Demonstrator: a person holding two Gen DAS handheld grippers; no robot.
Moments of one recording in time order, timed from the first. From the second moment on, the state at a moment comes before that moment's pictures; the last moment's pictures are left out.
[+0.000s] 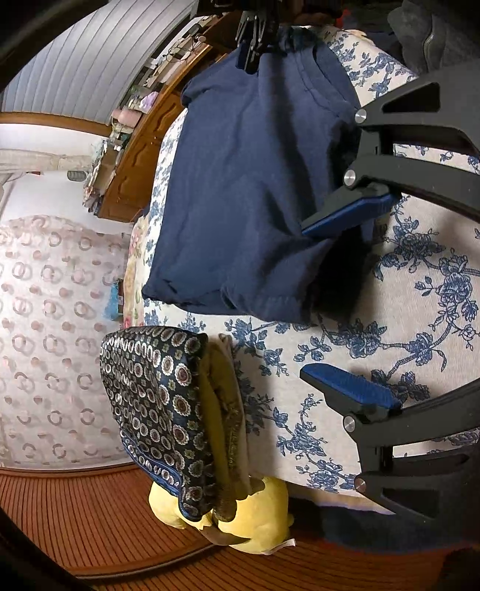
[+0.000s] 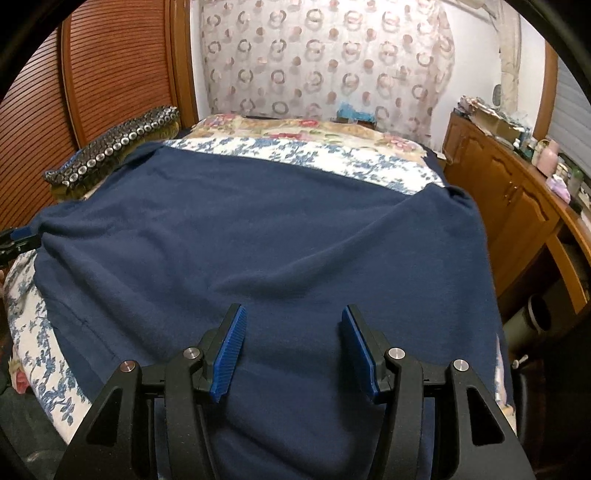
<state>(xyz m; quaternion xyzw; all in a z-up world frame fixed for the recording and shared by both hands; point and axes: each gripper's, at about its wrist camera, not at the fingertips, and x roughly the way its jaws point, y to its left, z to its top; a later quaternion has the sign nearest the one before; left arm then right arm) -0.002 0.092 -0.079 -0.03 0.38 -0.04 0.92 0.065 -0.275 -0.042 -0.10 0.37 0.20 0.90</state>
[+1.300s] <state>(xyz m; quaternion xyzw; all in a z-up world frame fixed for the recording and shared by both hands) -0.002 0.086 -0.098 -0.07 0.40 -0.05 0.91 0.071 -0.270 -0.050 -0.11 0.37 0.20 0.90</state>
